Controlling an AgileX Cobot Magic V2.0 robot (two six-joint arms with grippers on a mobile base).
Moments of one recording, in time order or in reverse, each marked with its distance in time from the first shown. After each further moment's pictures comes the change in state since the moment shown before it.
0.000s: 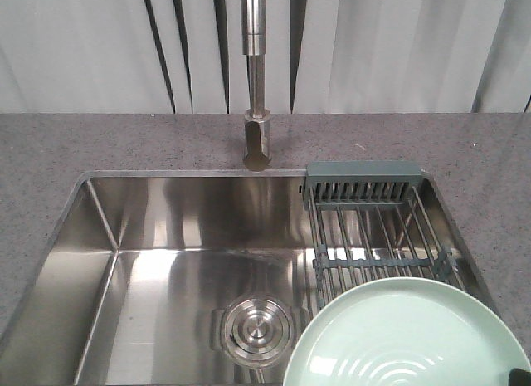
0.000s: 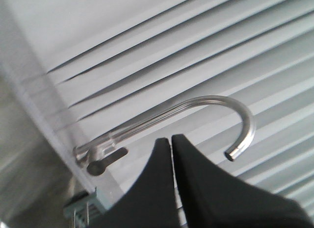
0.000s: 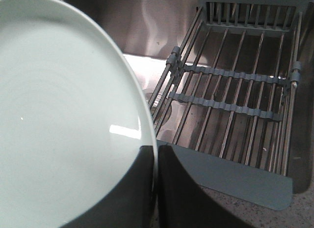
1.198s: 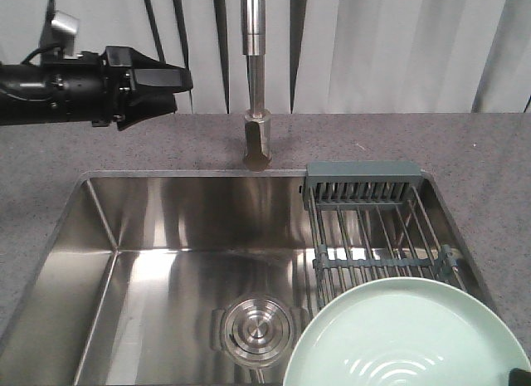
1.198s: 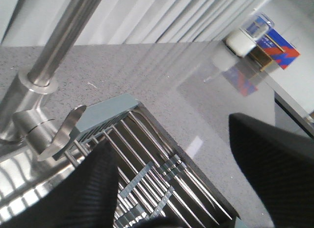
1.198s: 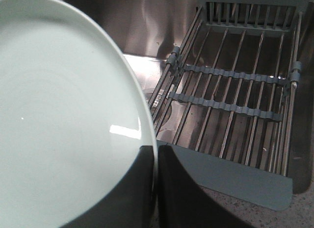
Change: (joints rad) left arm -0.022 1.767 -1.245 -0.110 0.886 0.804; right arm 0.000 0.000 0.000 0.000 0.000 0.000
